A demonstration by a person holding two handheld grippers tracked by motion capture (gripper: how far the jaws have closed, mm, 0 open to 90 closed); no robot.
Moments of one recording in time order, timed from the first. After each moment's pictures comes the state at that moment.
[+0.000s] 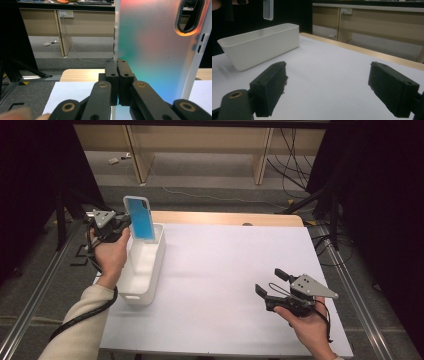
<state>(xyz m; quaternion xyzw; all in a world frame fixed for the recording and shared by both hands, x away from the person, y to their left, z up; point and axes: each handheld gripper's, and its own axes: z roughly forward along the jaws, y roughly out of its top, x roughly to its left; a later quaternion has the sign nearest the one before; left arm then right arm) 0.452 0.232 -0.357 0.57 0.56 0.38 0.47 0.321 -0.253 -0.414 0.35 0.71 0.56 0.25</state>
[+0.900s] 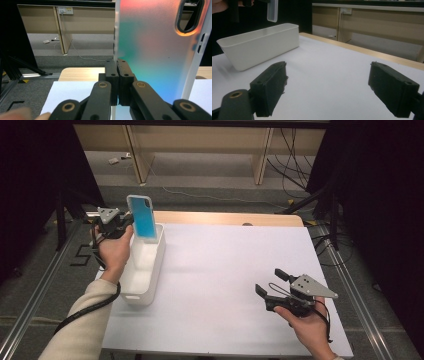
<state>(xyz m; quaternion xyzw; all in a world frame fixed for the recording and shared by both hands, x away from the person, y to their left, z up) 0.468 0.230 -0.363 0.57 0.56 0.38 0.46 0.322 -0.253 -0.415 0.35 0.71 0.55 0.25</state>
